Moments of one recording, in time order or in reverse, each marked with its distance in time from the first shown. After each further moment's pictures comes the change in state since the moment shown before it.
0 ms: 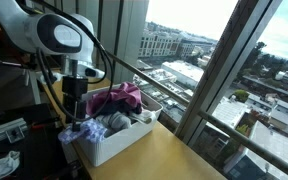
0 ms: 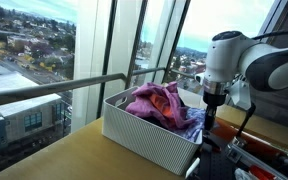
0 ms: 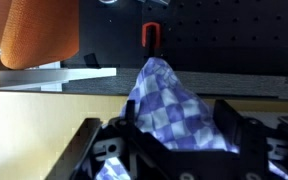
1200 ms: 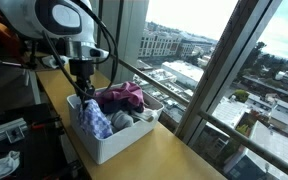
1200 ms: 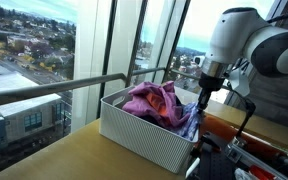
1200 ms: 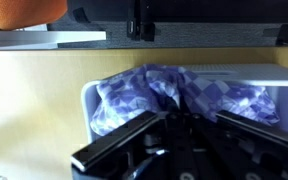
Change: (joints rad) arm 0.019 -0.084 0.031 0.039 0.050 0.060 -0.026
